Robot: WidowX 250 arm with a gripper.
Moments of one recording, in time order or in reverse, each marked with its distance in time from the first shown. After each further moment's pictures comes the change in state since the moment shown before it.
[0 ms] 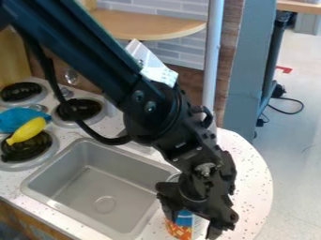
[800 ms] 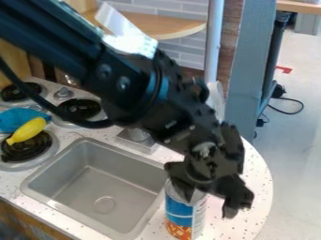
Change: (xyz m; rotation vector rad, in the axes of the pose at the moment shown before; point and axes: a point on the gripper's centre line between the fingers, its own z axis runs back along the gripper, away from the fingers) arm 0.023 -0.011 0.044 -0.086 -0.154 -0.006
